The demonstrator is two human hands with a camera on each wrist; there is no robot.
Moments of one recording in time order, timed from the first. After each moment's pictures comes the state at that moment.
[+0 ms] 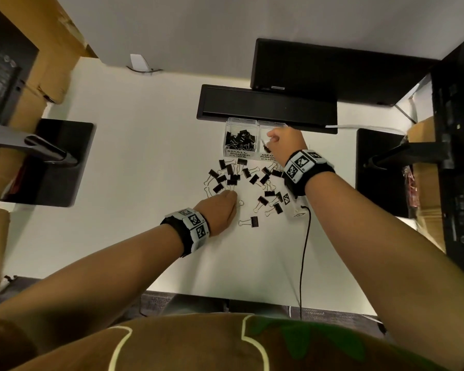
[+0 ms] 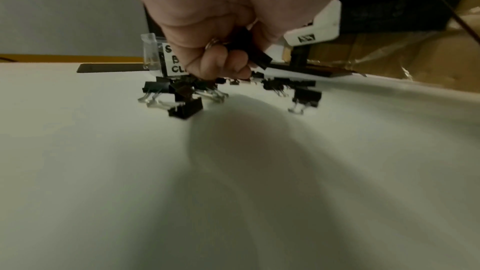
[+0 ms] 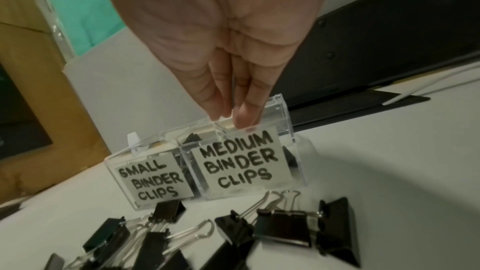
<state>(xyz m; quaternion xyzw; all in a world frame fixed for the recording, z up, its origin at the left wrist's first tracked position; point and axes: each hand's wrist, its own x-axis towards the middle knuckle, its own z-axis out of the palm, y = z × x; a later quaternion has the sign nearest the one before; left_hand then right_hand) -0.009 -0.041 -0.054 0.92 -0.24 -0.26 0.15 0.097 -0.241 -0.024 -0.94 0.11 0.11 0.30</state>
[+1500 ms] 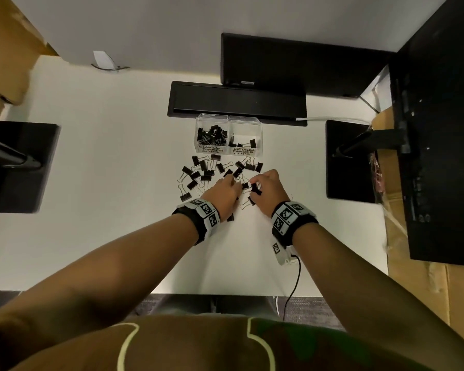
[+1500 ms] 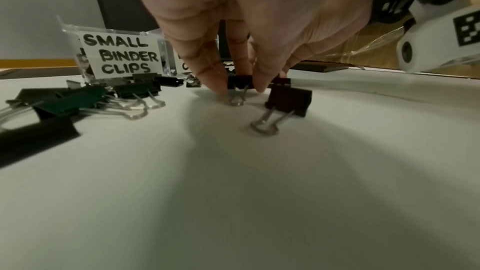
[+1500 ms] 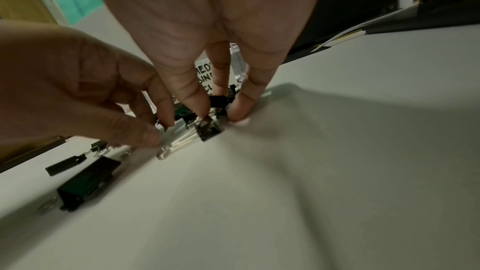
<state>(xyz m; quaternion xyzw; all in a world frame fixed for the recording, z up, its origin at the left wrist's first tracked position) 0.000 -0.108 -0.075 0.92 -0.28 -0.22 0.14 -0.022 -0.266 -0.081 -0.92 0.10 0.15 0.35</state>
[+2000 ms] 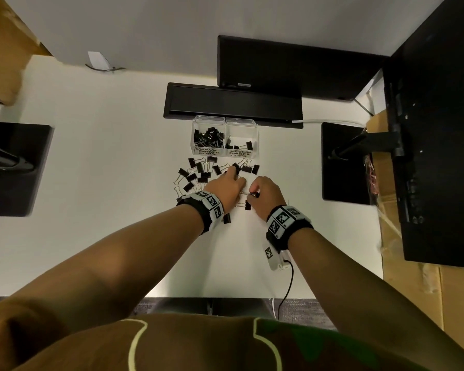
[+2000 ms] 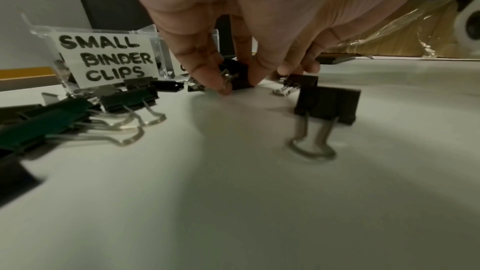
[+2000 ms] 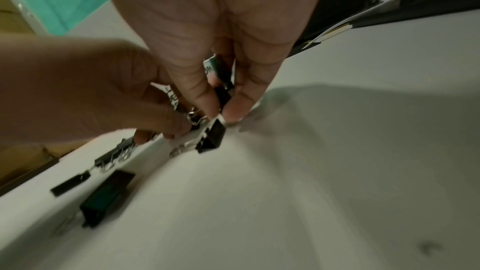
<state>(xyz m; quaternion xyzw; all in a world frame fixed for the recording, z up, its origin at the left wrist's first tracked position) 0.019 -0.123 -0.070 0.92 -0.30 -0.22 0.10 -0.024 -0.260 -0.072 -0.91 0.13 0.13 0.36</state>
